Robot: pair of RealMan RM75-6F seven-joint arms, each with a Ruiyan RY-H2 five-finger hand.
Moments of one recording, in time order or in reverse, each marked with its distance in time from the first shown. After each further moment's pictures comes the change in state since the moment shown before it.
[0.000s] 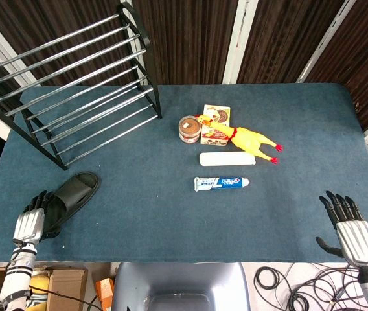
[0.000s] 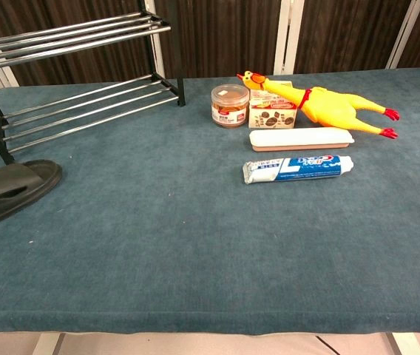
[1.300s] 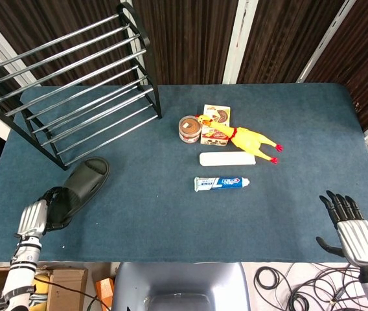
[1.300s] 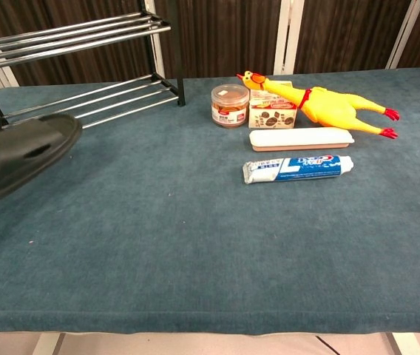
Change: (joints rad) left arm -0.027 0.036 -0.045 -0.136 -0.001 0.047 -0.137; right arm 0.004 0.014 0.002 -0.004 -0.007 -0.005 0.026
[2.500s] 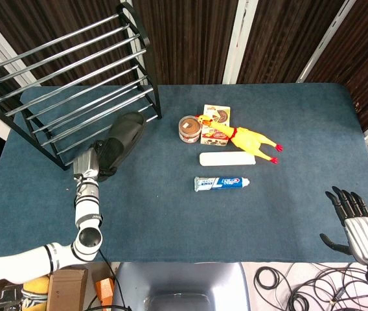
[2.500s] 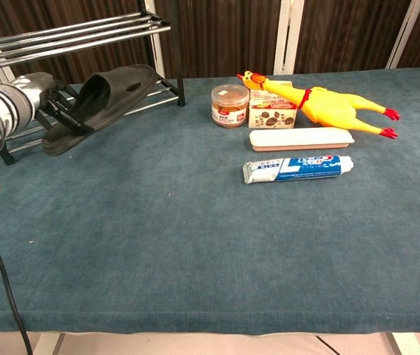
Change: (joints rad) left arm -0.568 -0.306 -0.369 0.241 -0.731 0.009 0.506; right arm 0.004 0.047 0.009 -0.016 -0.008 0.016 0.086
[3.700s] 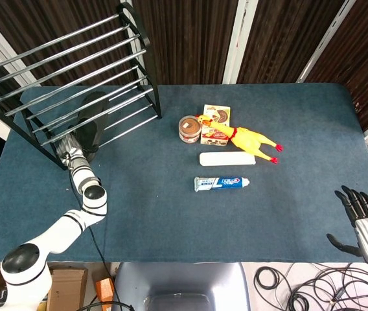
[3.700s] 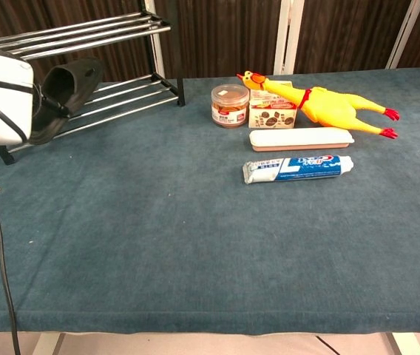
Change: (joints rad) left arm -0.255 -0.218 -0.236 0.819 -0.211 -0.266 -0.030; right arm -0.017 0.032 -0.002 0.016 -0.016 0.037 0.095
